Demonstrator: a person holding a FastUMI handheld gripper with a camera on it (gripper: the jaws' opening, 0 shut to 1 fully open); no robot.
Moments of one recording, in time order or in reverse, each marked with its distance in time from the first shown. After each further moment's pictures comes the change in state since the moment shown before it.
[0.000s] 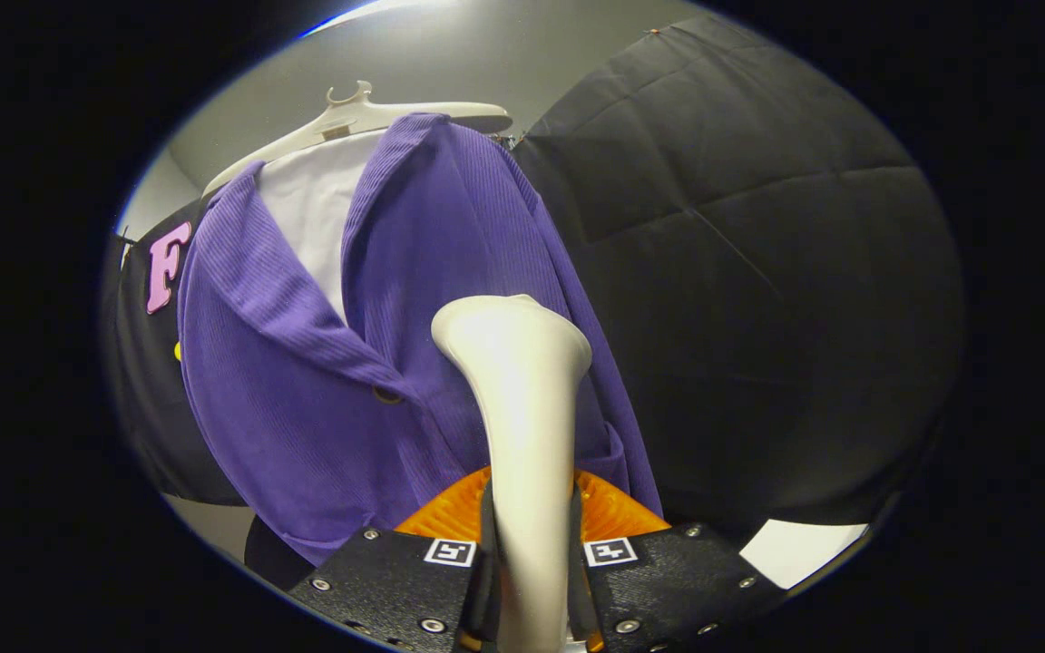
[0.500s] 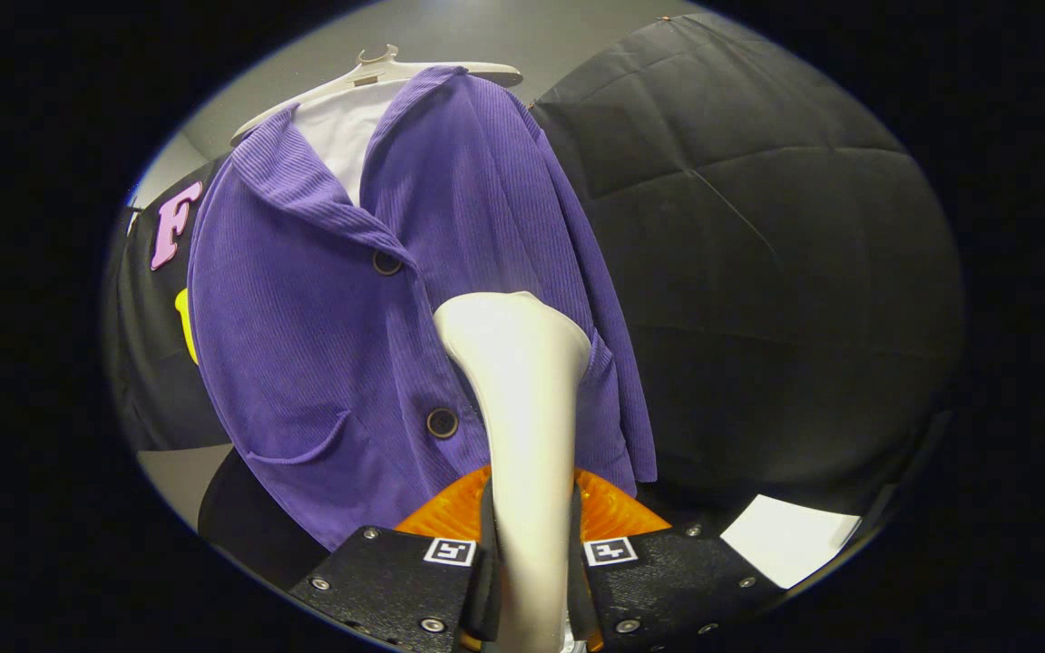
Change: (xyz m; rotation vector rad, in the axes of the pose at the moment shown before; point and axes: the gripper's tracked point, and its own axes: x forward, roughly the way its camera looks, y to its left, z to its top) arm -0.010 -0.006 -0.059 -0.055 0.086 -0.006
